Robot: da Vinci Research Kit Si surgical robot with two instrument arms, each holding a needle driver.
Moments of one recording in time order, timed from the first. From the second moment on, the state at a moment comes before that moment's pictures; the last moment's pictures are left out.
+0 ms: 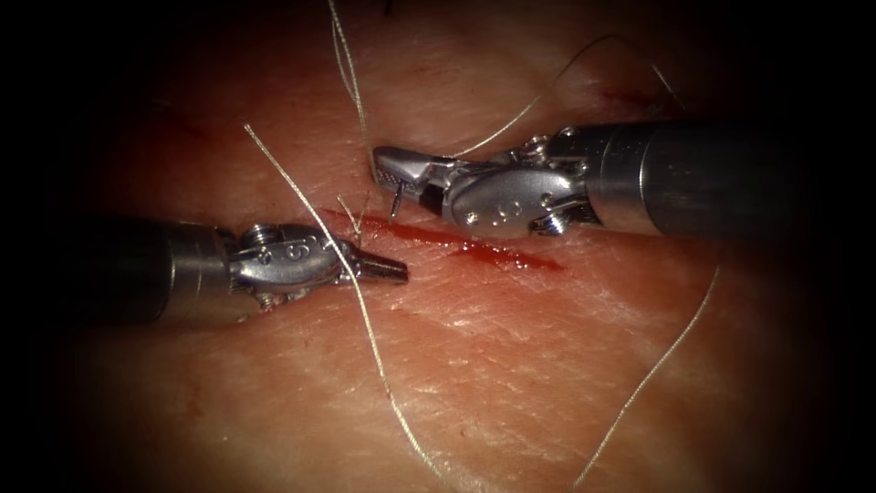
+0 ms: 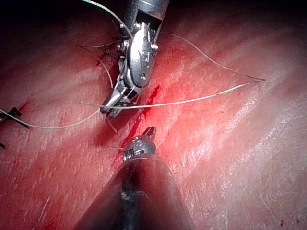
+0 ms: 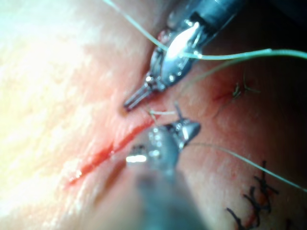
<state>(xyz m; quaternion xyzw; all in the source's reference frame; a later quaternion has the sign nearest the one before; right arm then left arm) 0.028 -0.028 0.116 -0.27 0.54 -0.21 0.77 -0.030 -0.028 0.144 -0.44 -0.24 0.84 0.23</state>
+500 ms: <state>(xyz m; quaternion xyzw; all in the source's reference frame) 0.028 -0.032 0.117 -0.31 0.53 -0.27 0.74 -0.029 -0.027 0.144 -0.43 -0.24 0.84 0.24</state>
